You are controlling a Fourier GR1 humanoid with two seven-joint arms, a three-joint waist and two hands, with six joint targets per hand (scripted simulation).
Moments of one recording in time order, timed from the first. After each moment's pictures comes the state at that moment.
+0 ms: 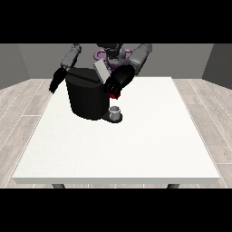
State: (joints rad) left arm -1.31 0.55 0.09 -0.64 -0.91 -0.21 -0.29; right arm -0.52 -0.09 -0.05 -1.31 0.19 -0.19 0.03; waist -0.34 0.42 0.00
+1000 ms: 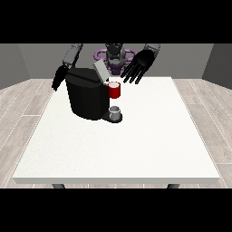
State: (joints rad) left arm -1.17 0.43 0.07 -0.65 -0.90 -0.25 -0.26; right arm -0.40 -0.11 -0.13 -1.16 0.14 -0.20 -0.02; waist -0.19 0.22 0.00
